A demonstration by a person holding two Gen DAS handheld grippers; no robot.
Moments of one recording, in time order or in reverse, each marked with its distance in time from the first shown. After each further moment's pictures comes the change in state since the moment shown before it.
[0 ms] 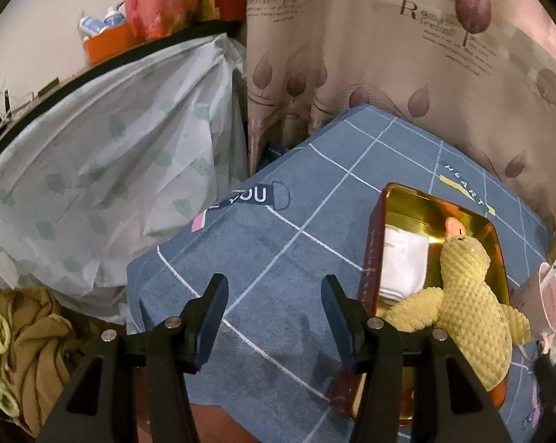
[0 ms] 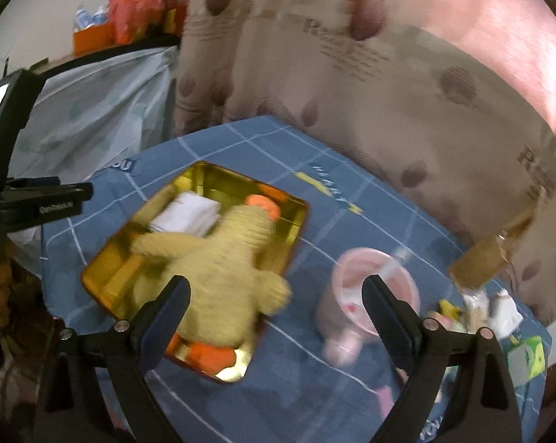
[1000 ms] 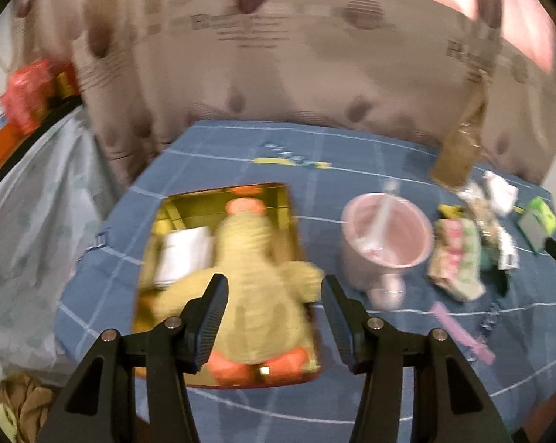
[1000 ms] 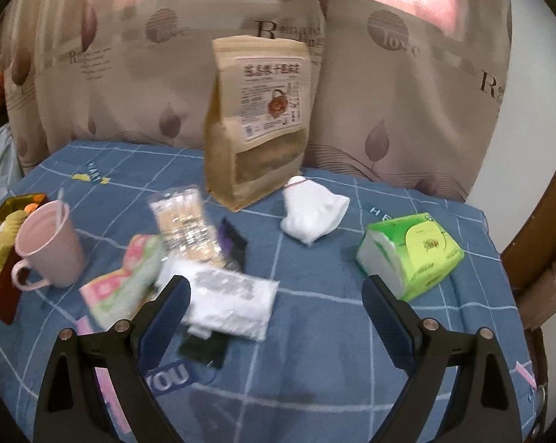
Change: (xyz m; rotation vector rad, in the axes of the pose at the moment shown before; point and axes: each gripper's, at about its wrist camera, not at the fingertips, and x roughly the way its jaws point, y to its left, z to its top) left arm -0.080 -0.191 -0.041 0.381 -0.038 -0.287; right arm -0.030 -0.304 -0.148 0.416 0.023 -0.296
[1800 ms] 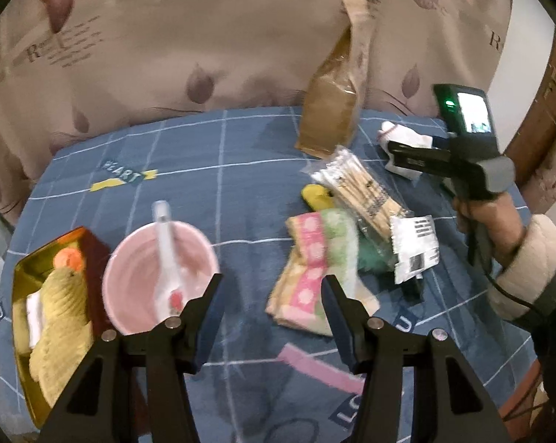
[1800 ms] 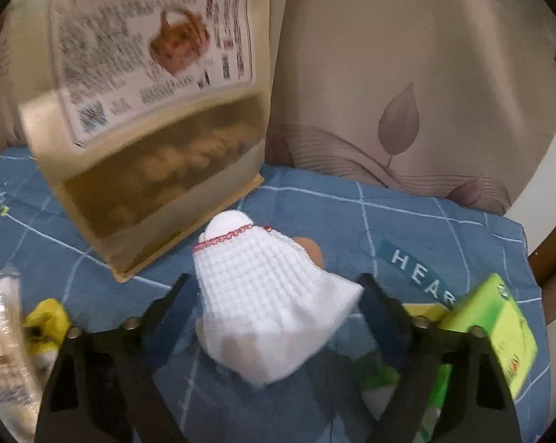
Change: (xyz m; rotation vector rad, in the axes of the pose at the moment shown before) left arm 0.061 -0.167 0.032 0.230 0.124 -0.251; right arm 0.192 -0.048 0.057 0.026 0.097 -0.043
